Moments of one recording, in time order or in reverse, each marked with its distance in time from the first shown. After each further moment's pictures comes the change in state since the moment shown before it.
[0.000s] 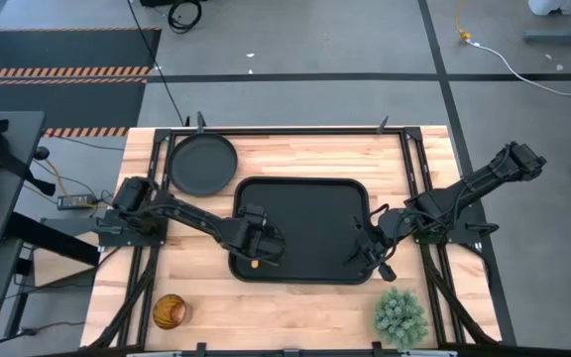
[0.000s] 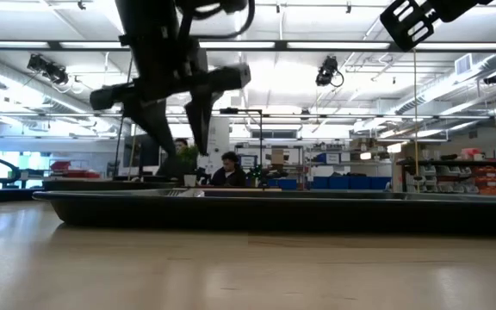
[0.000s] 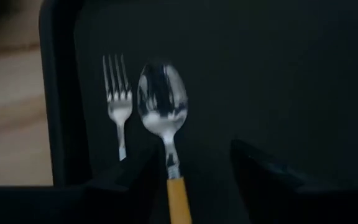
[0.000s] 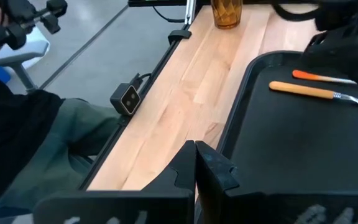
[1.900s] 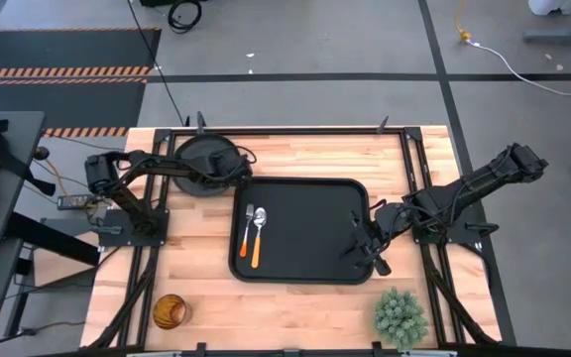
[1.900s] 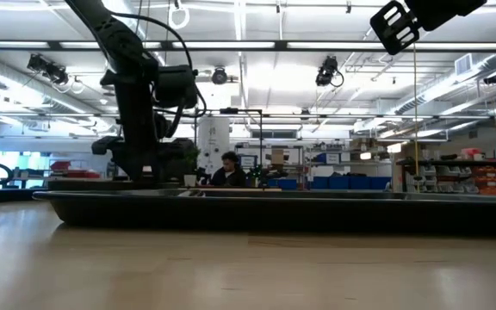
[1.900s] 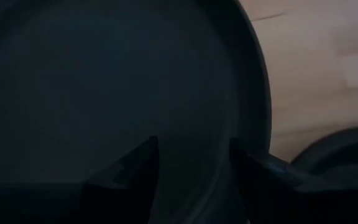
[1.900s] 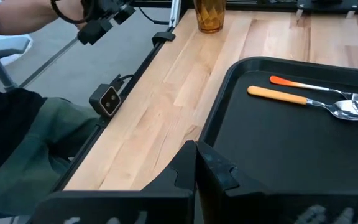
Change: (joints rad) left arm 0.664 -0.269 -0.537 0.446 0.093 0.658; right arm -0.056 0.002 0.000 0.000 0.005 -0.066
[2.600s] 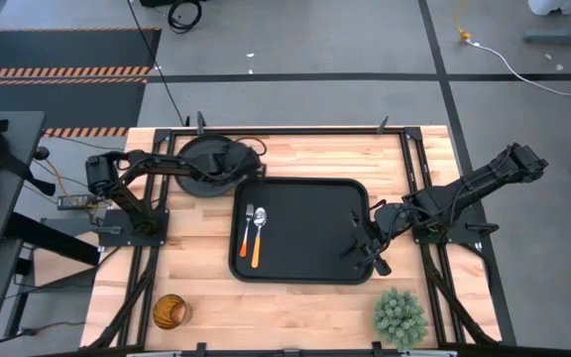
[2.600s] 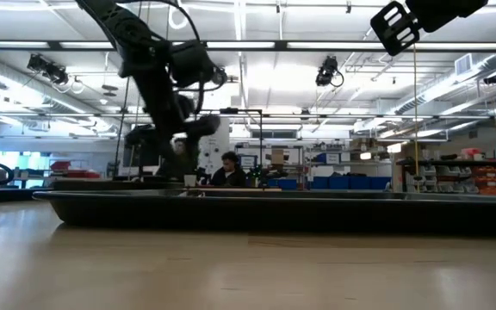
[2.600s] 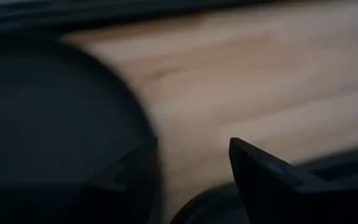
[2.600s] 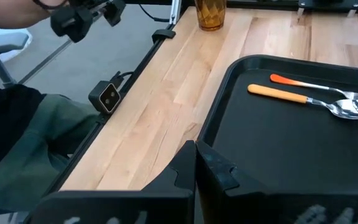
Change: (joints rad) left arm -0.029 0.002 0.092 0.188 -0.037 0.102; right arm 0.000 0.000 -0.001 -0.007 -0.001 -0.012
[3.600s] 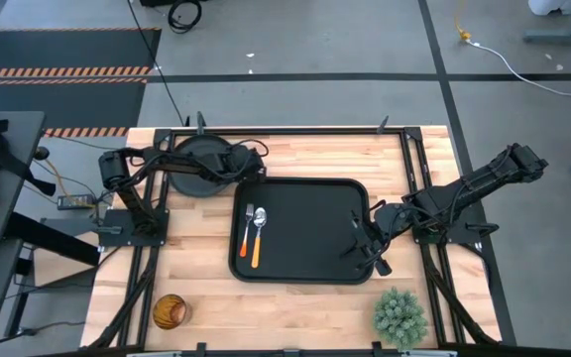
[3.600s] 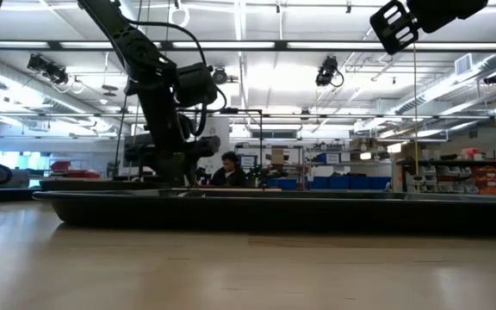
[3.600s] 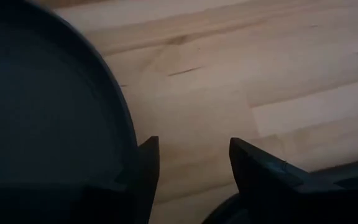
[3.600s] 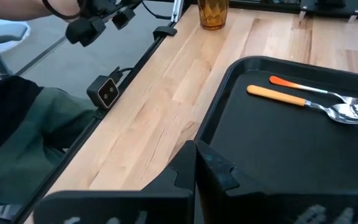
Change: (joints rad) left arm 0.038 0.109 0.000 0.006 0.049 -0.005; right arm 0.000 0.000 -0.001 -0.008 0.000 -0.040
